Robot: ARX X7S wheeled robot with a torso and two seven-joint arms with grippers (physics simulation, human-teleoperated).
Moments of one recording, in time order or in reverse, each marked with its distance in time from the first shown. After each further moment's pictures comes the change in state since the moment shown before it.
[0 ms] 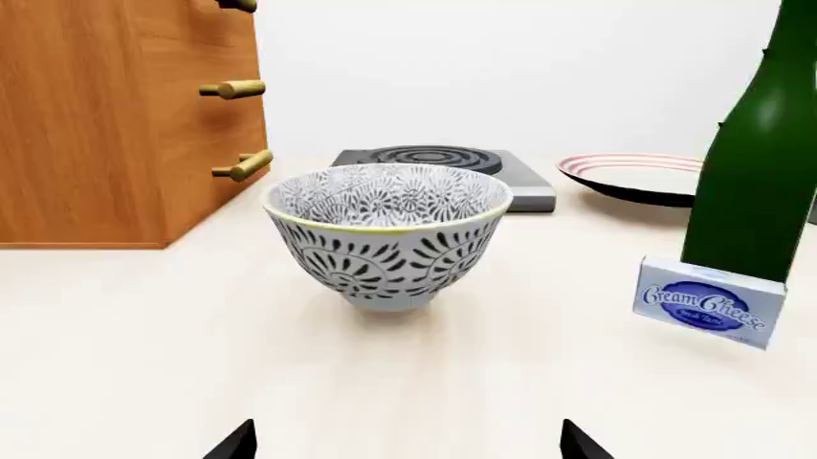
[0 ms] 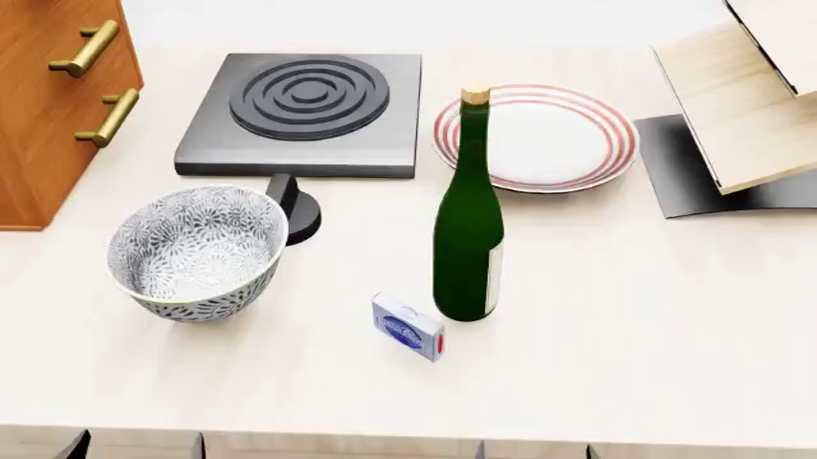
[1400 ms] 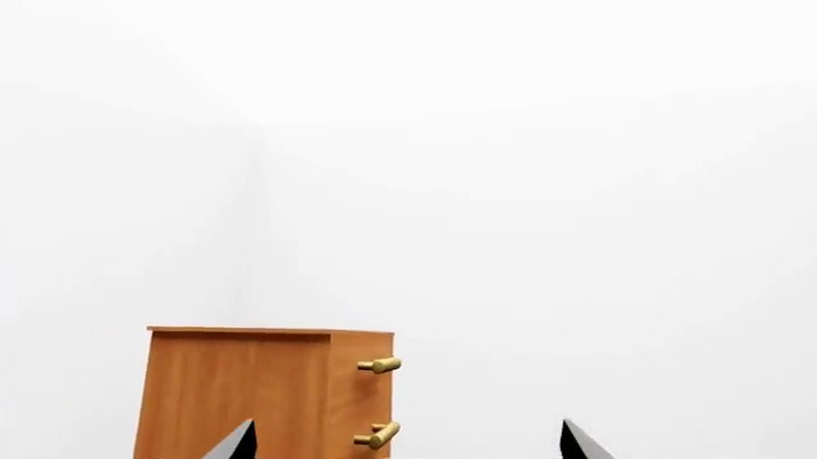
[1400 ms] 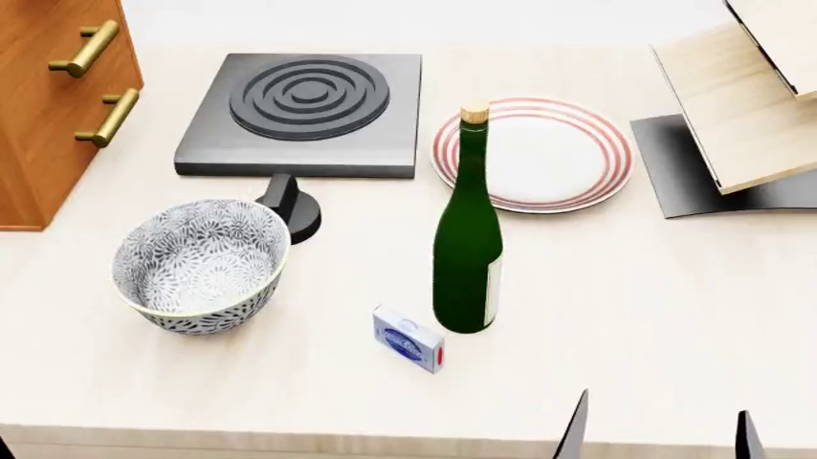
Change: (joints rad) left arm 0.231 -0.151 -0.013 0.567 -0.016 0.242 -0.278; right arm -0.160 0.153 -0.025 -0.290 0.034 -0.417 0.224
